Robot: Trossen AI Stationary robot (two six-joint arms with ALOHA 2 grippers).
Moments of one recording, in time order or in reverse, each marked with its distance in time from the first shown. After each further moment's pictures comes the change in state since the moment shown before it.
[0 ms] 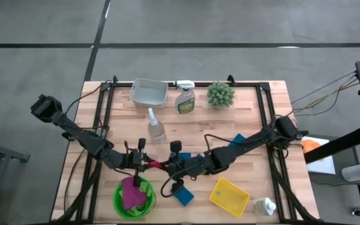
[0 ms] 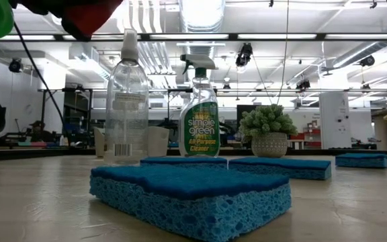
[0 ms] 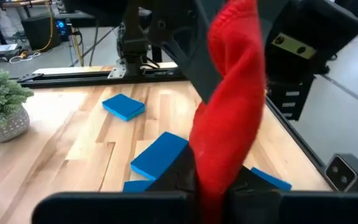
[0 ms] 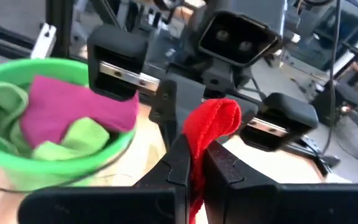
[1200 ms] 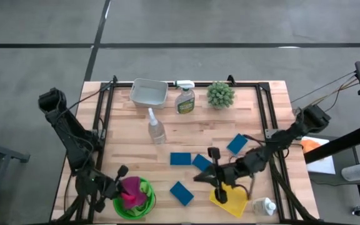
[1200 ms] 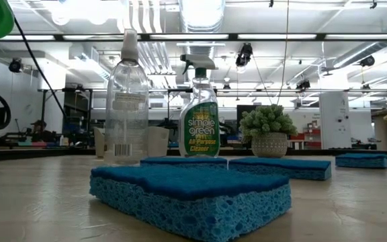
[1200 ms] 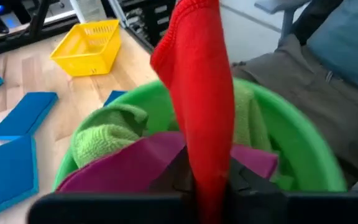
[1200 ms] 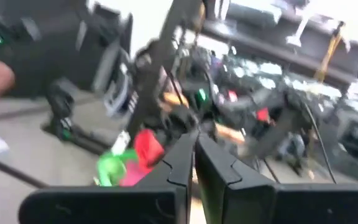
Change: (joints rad) left arm -0.475 -0.057 0.015 -0.347 0.021 -0.069; right arm 0.157 -0.416 -0.655 0.711 -0.079 -0.158
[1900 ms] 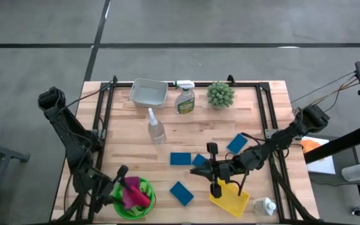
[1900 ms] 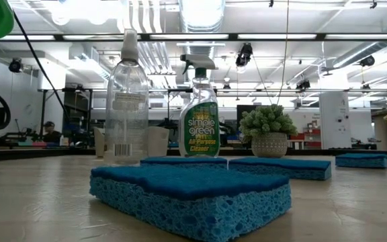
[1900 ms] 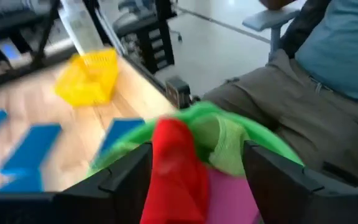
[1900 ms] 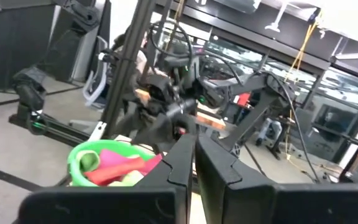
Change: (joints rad) left arm 0.017 -0.044 0.050 -0.003 0.035 0.120; right arm -0.004 0.007 0.002 -0.015 0.061 0.002
